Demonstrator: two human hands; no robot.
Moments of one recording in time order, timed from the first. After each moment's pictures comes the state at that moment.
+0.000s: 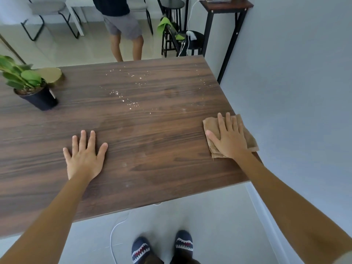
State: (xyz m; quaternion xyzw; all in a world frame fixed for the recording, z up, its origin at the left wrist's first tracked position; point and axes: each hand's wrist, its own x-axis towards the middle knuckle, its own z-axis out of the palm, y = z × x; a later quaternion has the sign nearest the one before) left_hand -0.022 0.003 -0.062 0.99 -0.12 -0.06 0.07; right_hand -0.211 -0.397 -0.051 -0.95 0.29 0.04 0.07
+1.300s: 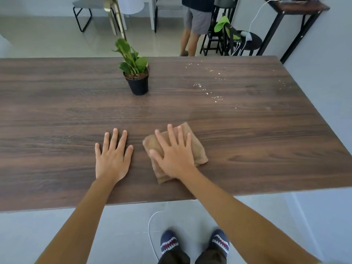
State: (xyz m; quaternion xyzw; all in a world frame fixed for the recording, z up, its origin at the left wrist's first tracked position) left_hand 0.025 0.221 -0.064 0.98 -0.16 -0.04 0.06; right_hand -0.049 0.028 -0.056 -0.99 0.10 0.03 0.12
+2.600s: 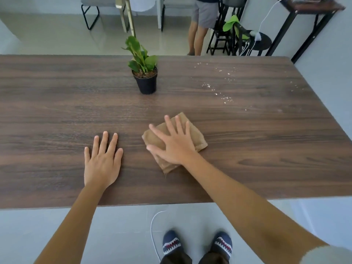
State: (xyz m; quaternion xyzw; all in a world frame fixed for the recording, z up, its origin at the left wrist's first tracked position) left_hand 0.028 0.267 -0.064 0.99 -0.12 -0.04 0.07; right_hand -0.006 0.024 -0.046 -0.99 0.00 0.08 0.12
